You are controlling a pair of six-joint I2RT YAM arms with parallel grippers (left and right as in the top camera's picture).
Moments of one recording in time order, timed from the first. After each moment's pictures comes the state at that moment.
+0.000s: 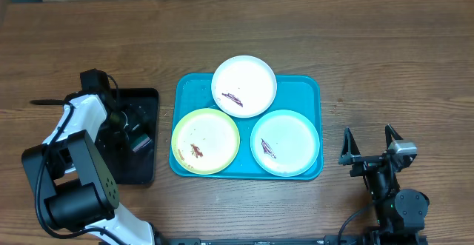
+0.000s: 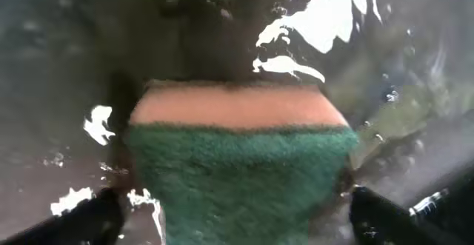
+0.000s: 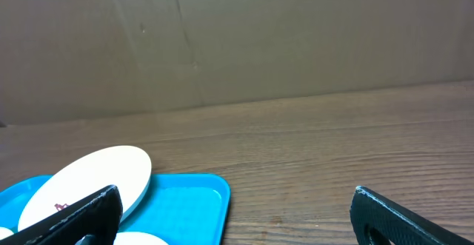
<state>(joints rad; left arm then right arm) 0.33 1.85 1.11 -0.76 0.04 -0.45 0.01 0.01 0.02 -0.03 -0.11 0.15</state>
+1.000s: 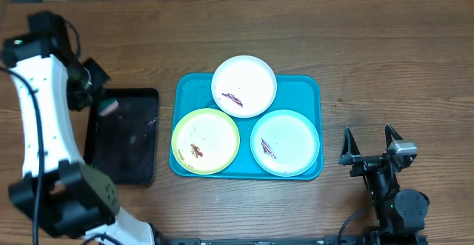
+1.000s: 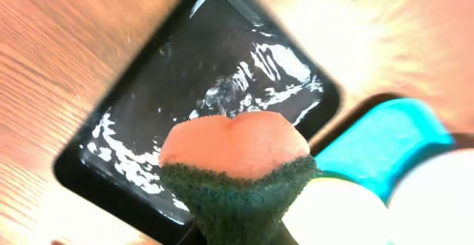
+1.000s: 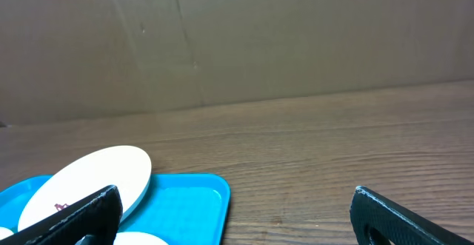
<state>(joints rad) 0.33 1.79 1.81 -1.41 0.02 -0.43 0.01 0.01 0.02 -0.03 -0.11 0.15</state>
